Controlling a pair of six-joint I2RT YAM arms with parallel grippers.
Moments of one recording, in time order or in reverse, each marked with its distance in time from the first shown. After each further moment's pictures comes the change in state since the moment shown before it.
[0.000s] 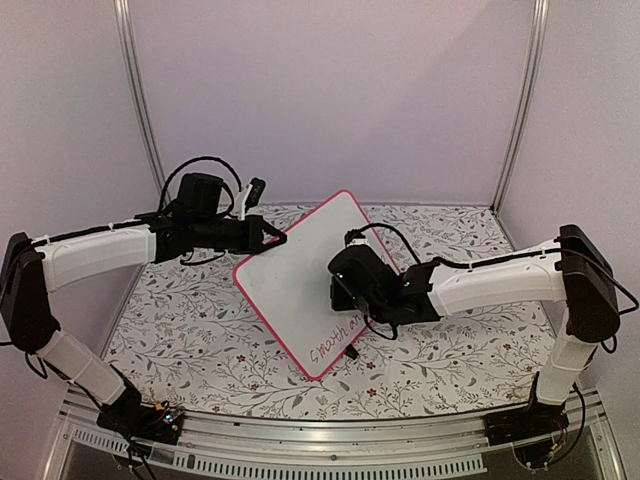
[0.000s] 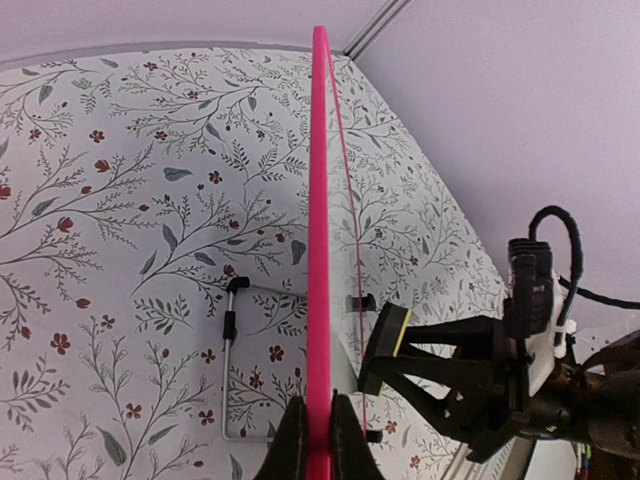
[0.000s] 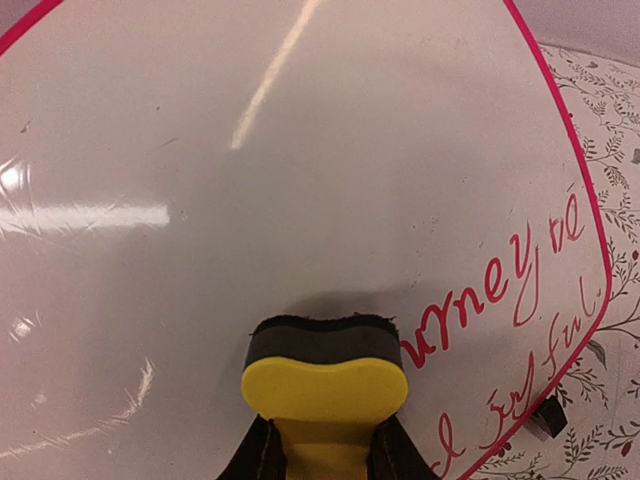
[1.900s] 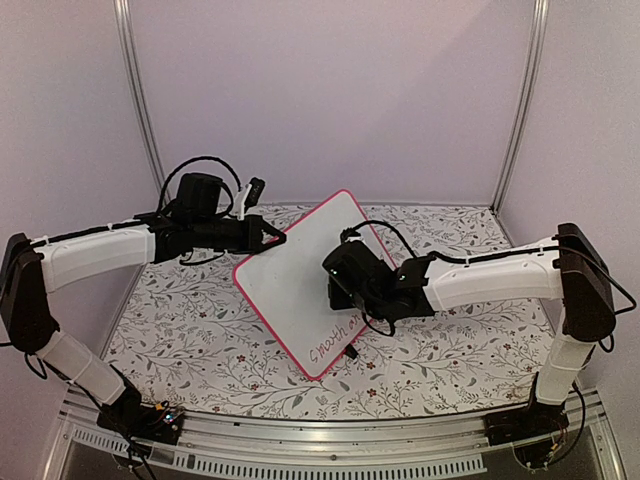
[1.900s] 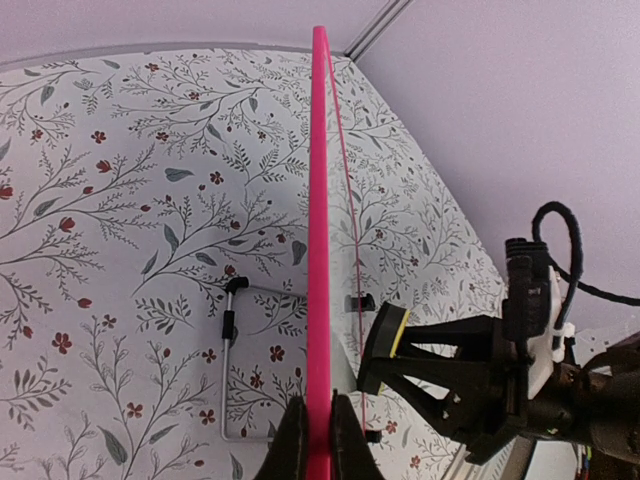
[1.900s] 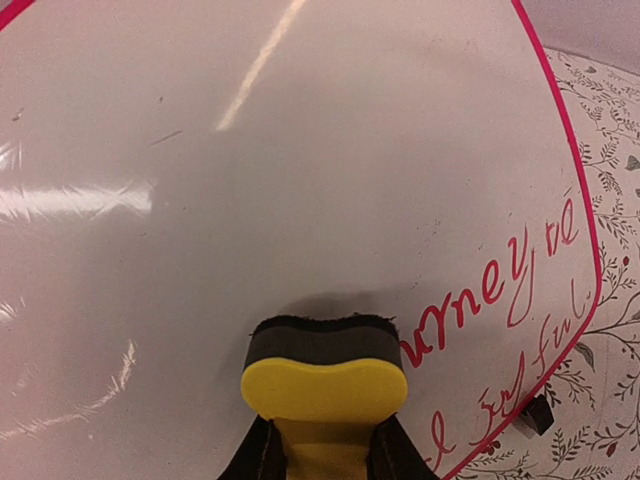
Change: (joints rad) left arm 0.000 -0.005 -0.002 -0.002 -0.003 -0.001; right arm 0.000 0.021 0.064 -0.091 0.000 -0.016
